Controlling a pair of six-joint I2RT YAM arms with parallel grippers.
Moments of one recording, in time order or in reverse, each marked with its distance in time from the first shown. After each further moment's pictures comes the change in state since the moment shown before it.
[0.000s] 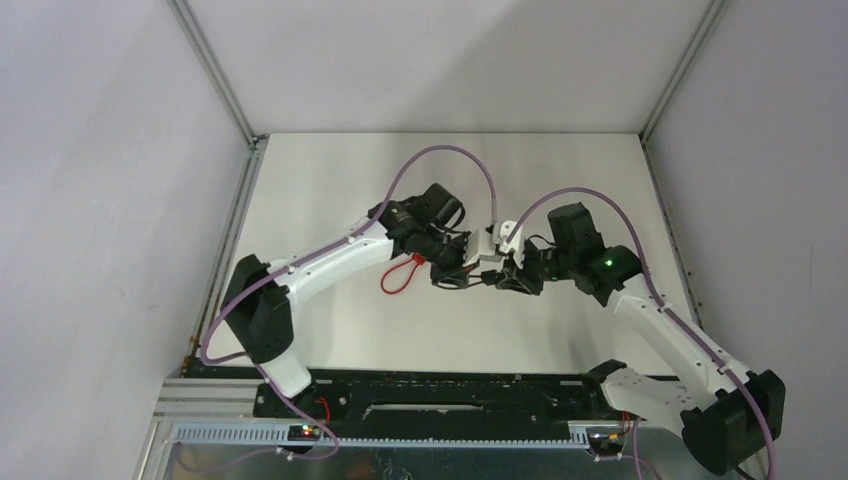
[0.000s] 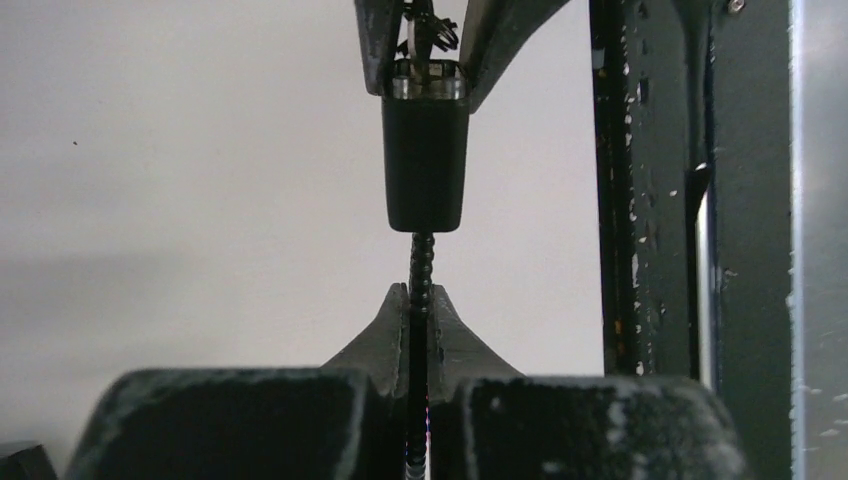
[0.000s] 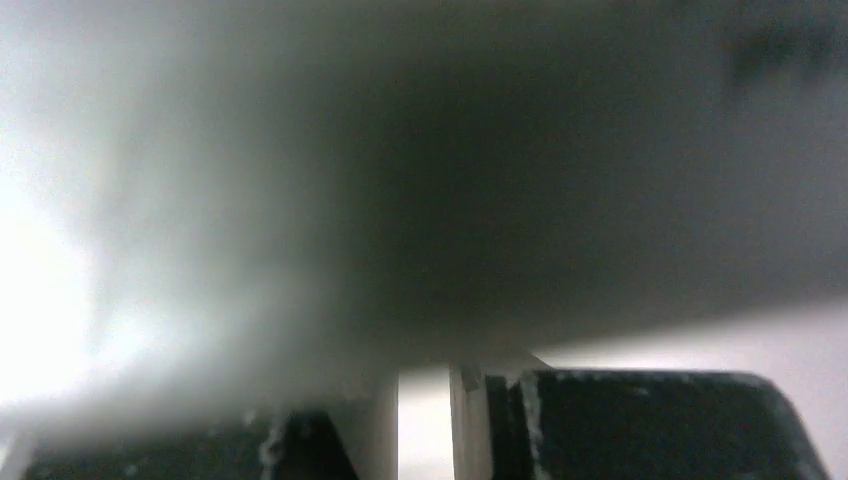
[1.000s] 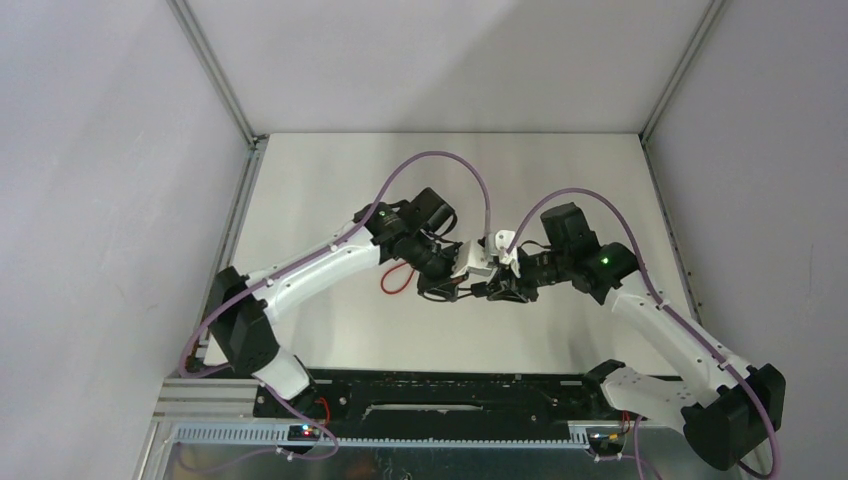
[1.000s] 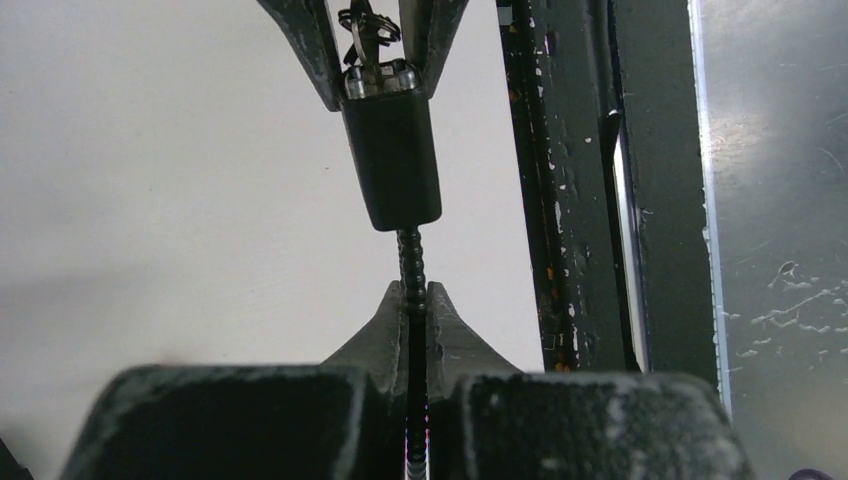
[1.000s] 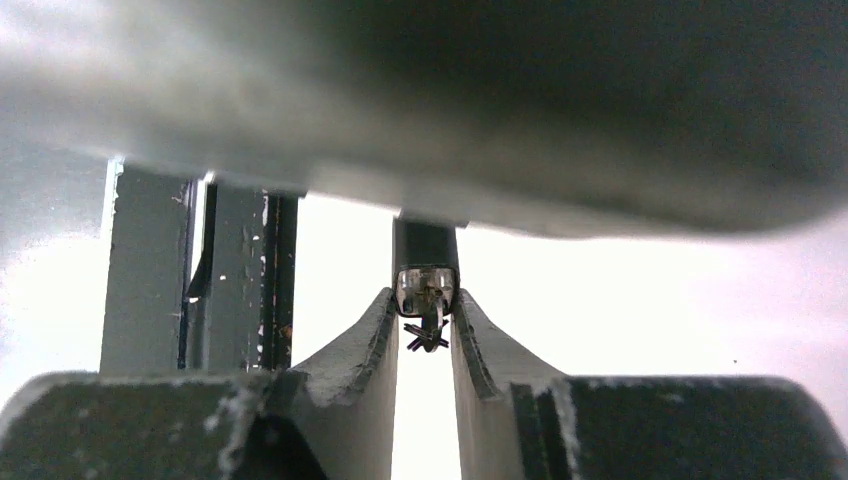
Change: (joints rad) left arm -0.035 -0.088 0.001 -0.175 0.022 0.076; right arm 0.044 0.029 0.036 -0.068 -0.173 -0.109
